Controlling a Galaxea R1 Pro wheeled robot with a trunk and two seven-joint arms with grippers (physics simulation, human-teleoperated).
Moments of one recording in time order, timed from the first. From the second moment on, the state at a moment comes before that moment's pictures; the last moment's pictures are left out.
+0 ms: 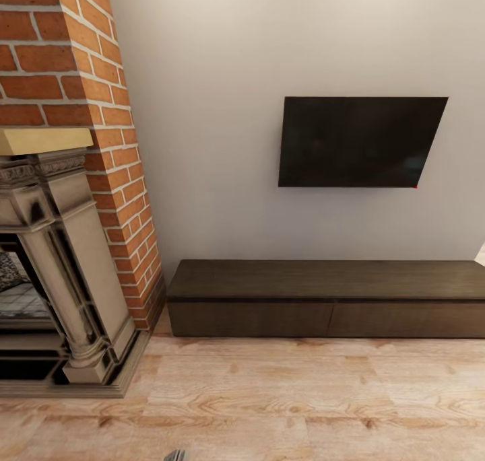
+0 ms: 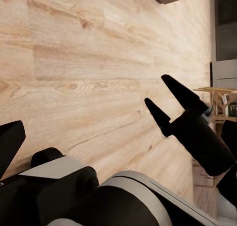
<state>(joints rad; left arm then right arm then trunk) -0.02 0.01 0.04 -0.94 0.25 0.62 -0.85 -0.01 0.05 -0.08 -0.48 -0.83 -0.24 0.44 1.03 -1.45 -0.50</state>
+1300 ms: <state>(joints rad) -0.05 -0.01 0.02 -0.96 0.29 0.59 -0.85 -0.05 0.00 -0.08 -0.63 -1.01 -0.16 0.70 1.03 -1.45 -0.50</state>
